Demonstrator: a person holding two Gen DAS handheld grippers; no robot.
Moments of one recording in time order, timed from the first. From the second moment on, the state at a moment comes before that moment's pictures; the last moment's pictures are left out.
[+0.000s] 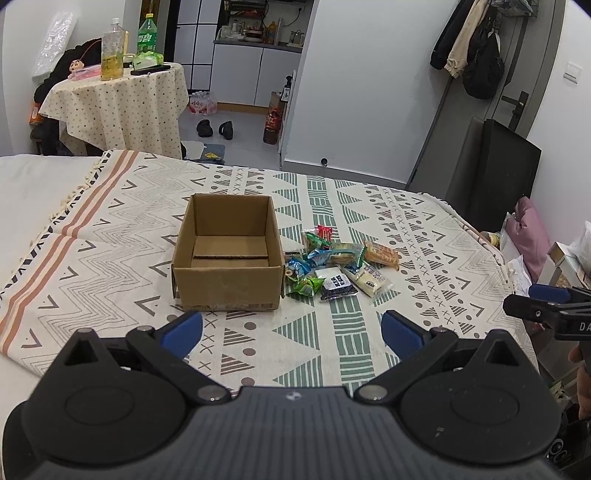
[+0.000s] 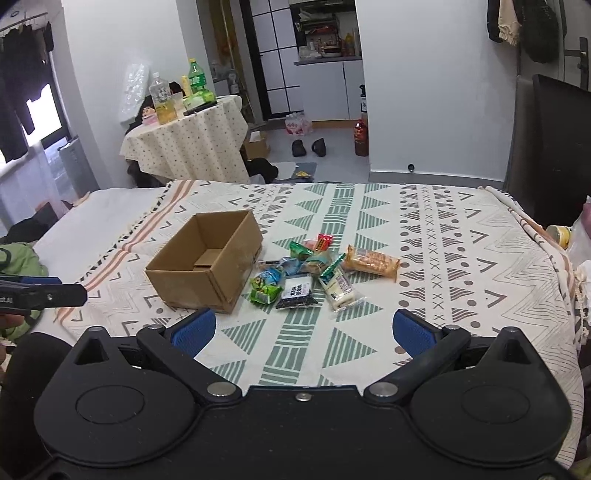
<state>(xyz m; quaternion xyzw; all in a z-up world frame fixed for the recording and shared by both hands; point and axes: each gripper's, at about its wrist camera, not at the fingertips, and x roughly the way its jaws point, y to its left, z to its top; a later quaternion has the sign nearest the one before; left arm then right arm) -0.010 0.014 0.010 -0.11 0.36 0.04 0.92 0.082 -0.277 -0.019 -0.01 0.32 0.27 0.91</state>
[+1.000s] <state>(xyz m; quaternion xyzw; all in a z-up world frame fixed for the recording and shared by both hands) -0.007 0.010 0.005 -0.11 0.36 0.04 0.92 0.086 -0.283 -0.022 0.00 0.33 0.27 0.90</state>
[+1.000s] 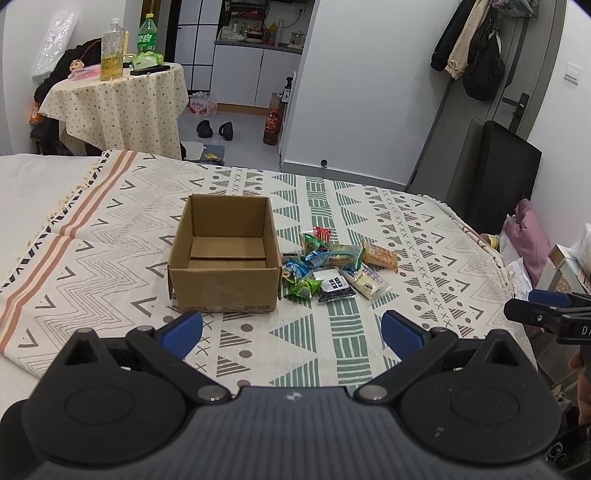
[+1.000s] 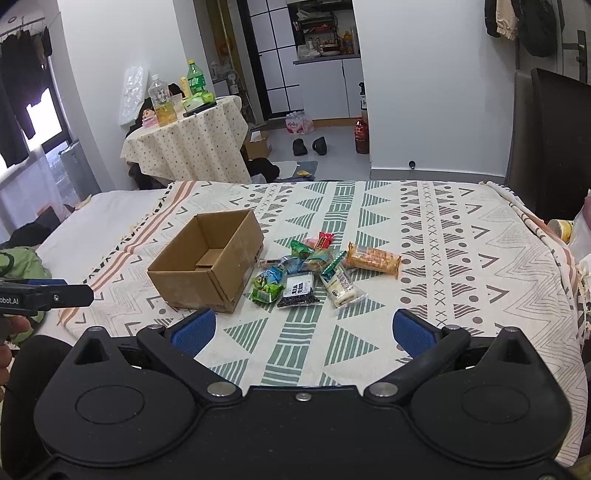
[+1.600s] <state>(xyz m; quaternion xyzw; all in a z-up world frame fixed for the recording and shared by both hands) 0.018 0.000 -0.004 -0.10 0.37 0.03 0.92 0.110 -0.280 -0.030 0.01 0.34 0.29 0.89</state>
